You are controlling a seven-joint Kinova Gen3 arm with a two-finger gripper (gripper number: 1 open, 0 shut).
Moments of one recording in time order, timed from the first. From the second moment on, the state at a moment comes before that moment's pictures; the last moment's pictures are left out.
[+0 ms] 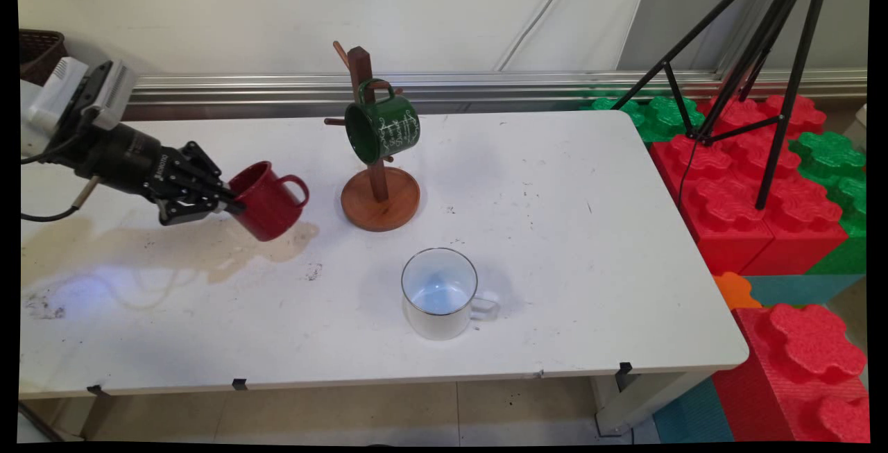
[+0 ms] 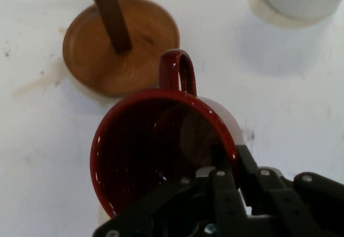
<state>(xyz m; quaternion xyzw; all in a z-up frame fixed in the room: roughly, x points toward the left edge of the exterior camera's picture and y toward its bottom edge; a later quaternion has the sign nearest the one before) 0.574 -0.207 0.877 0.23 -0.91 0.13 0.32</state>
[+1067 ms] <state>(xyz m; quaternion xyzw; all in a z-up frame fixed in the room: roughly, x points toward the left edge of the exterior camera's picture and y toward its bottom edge) 0.599 -0.191 0.870 0.18 -0.94 0.14 0.24</state>
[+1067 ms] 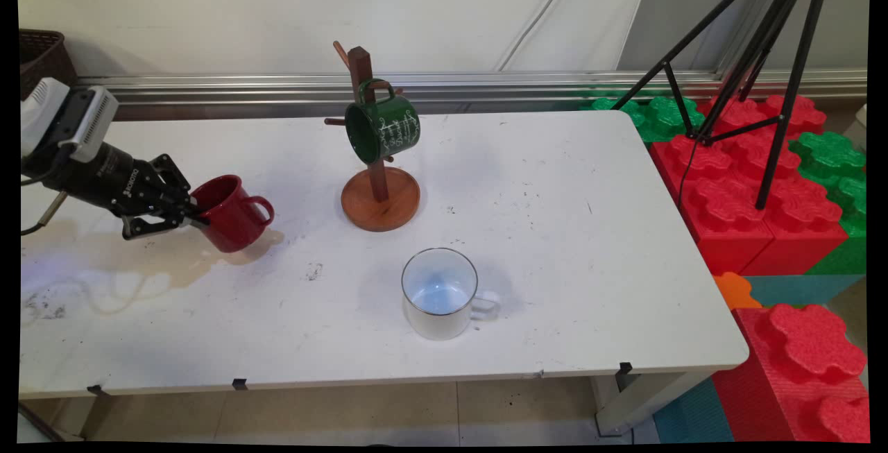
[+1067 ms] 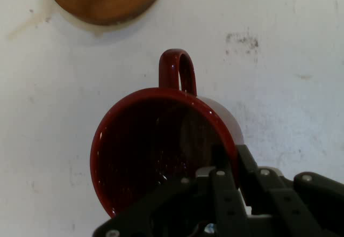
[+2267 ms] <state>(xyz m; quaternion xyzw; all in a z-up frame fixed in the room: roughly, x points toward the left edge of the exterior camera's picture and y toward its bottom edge) 0.595 -0.196 0.838 0.15 -0.96 0.14 0.20</state>
